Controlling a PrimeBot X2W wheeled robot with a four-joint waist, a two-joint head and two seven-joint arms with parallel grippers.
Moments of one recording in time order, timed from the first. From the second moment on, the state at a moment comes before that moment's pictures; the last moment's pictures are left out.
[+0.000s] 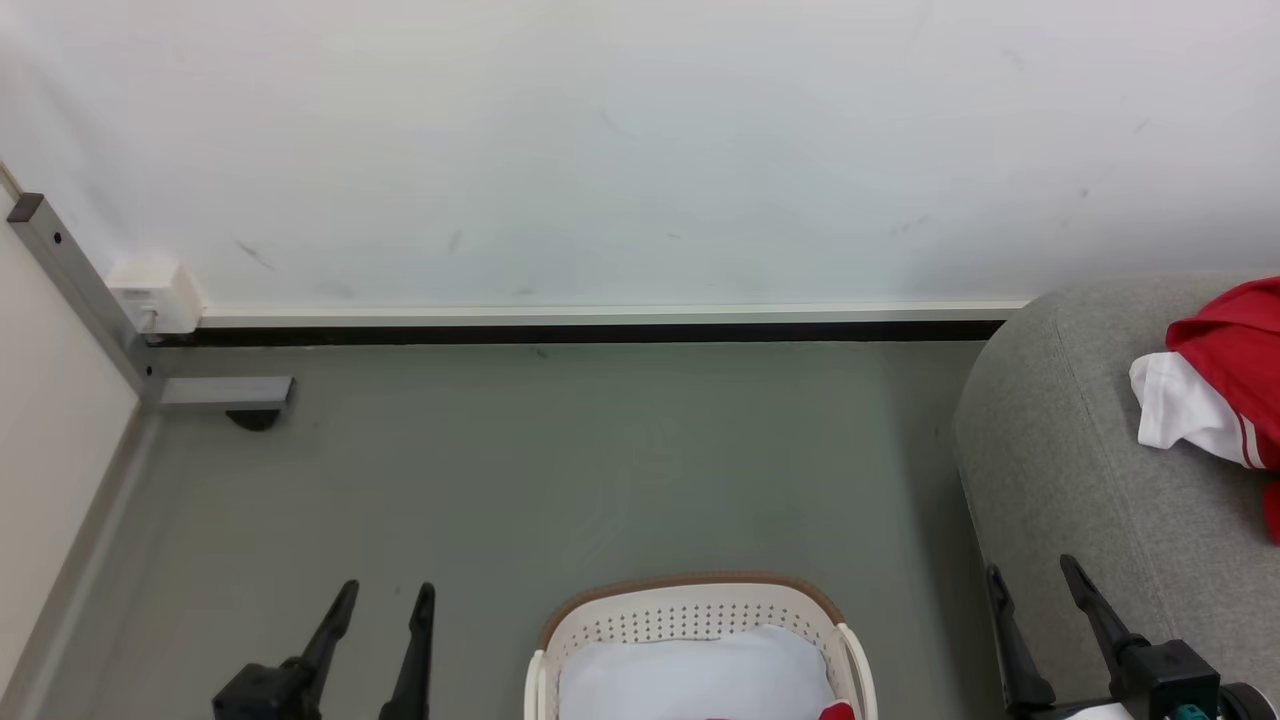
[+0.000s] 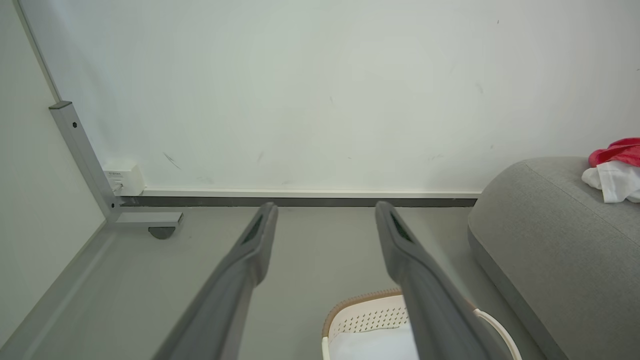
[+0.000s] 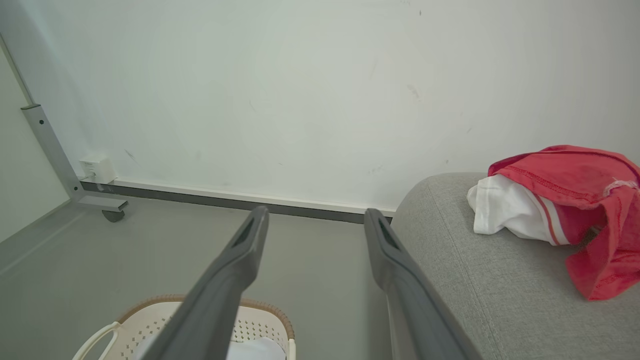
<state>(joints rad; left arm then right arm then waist) -0.01 0.18 -0.17 0.21 -0.25 0.01 -0.26 -0.09 -0.05 0.04 0.37 0.11 0.13 -0.26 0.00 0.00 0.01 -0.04</state>
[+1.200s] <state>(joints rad) -0.36 0.21 -0.53 0.33 -0.13 -0.13 -0.20 -0.33 -0.05 -0.10 0.22 0.06 0.13 -0.26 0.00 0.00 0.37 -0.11</state>
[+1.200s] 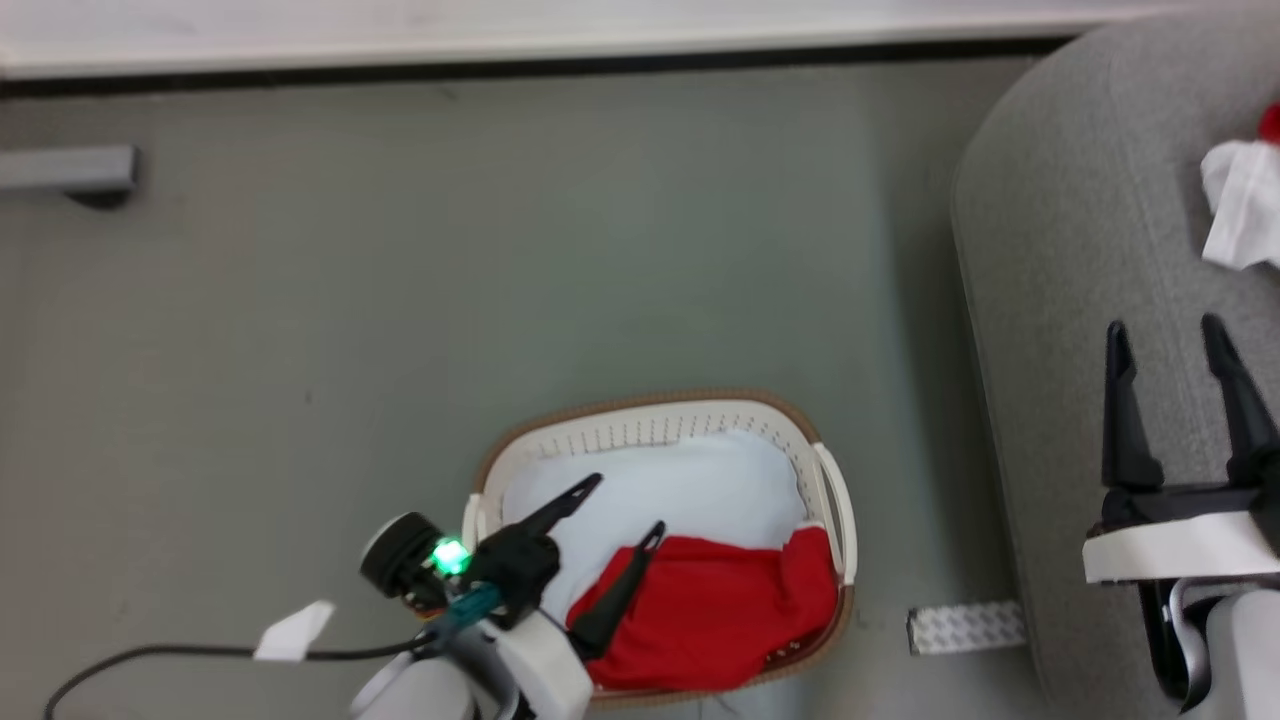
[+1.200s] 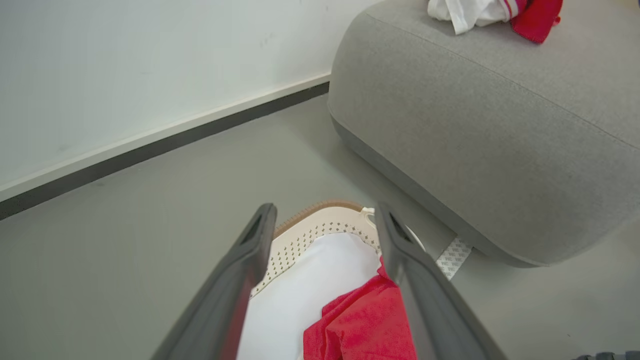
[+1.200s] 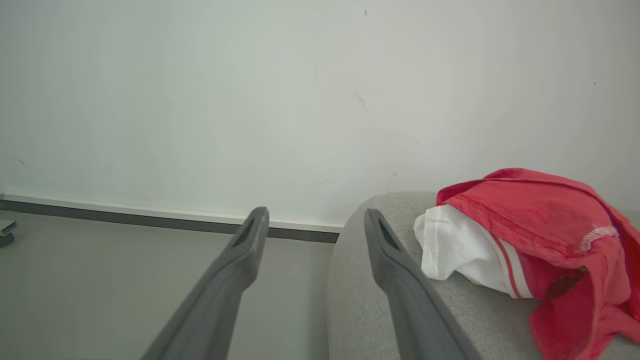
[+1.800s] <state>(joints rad) -0.76 0.26 -0.98 0.46 -0.19 -0.13 0.04 -0.50 -0.05 -0.14 0.07 0.04 0.13 -0.26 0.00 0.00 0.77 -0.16</state>
